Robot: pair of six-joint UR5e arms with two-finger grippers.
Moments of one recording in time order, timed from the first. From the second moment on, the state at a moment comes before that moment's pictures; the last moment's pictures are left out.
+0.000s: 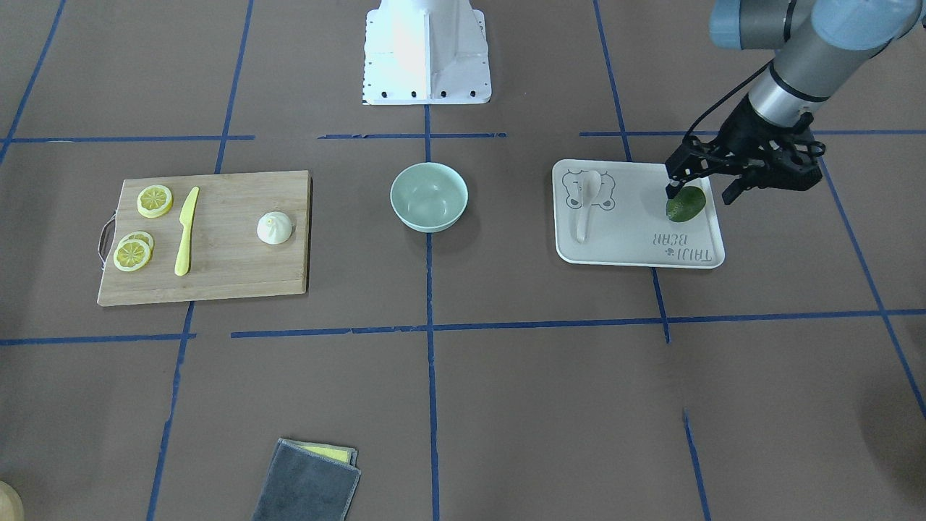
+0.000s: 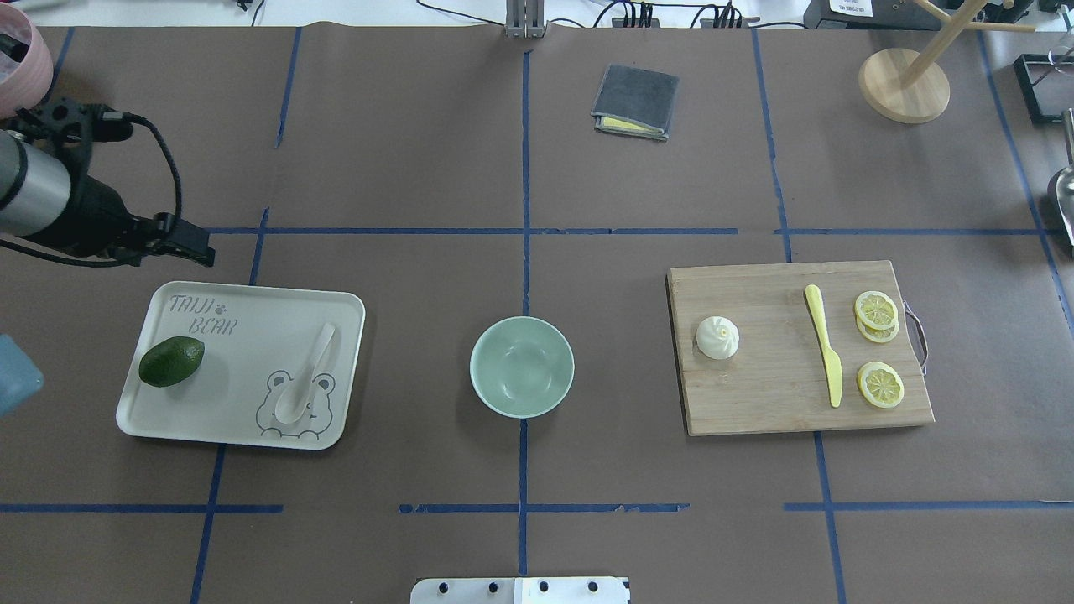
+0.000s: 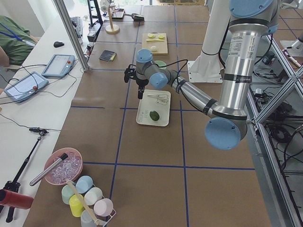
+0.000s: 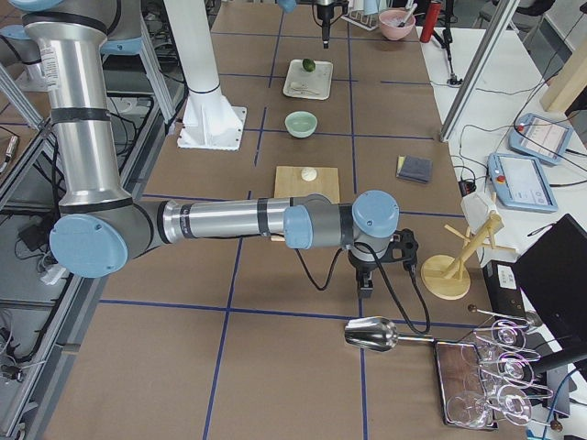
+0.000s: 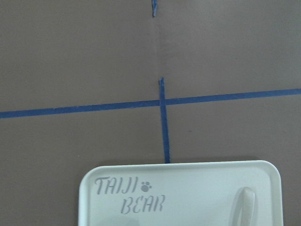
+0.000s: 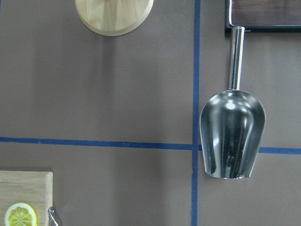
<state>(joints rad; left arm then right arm) -0.87 -1.72 -1.99 -1.79 -2.12 -0.94 1.58 -1.46 1.59 -1.57 2.45 0.09</state>
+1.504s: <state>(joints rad) -0.57 -1.84 -1.77 -1.93 -1.88 -1.12 1.40 -1.45 1.85 -1.57 2.48 0.53</state>
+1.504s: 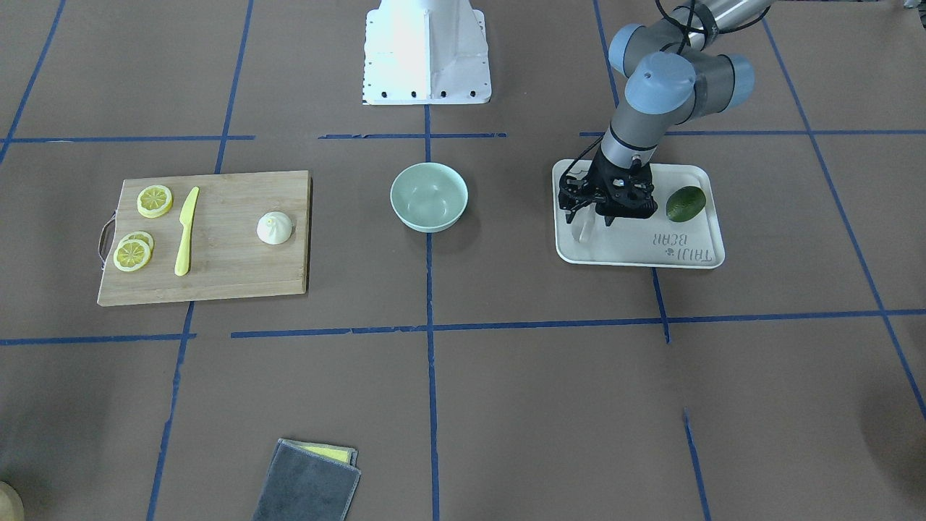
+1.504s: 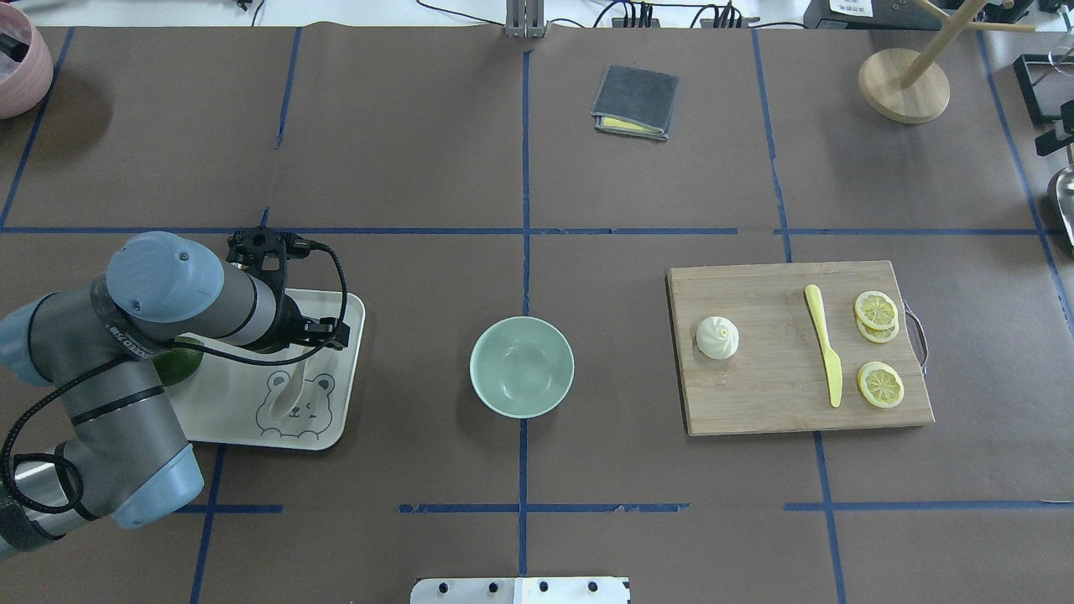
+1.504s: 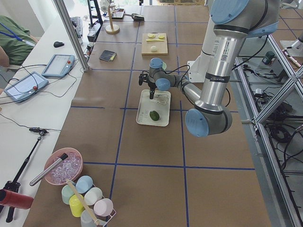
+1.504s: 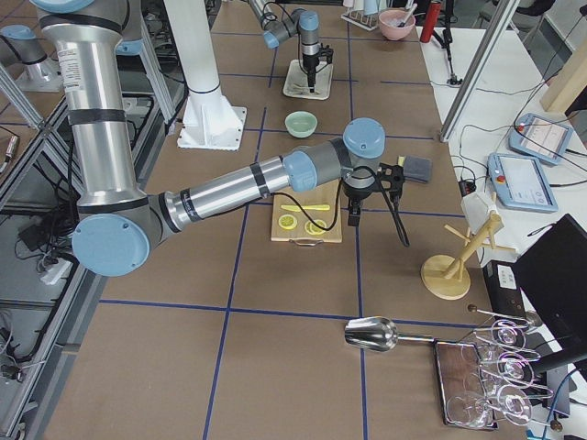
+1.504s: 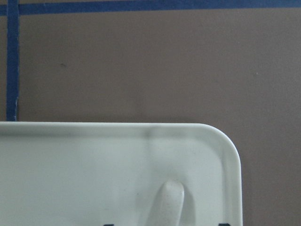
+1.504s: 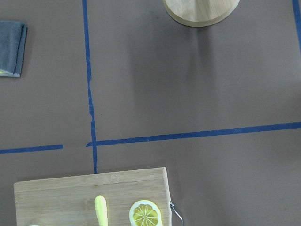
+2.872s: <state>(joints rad) -0.54 -1.83 -1.78 -1.93 -1.88 -1.12 1.24 -1.41 1.95 -1.57 2.42 0.76</state>
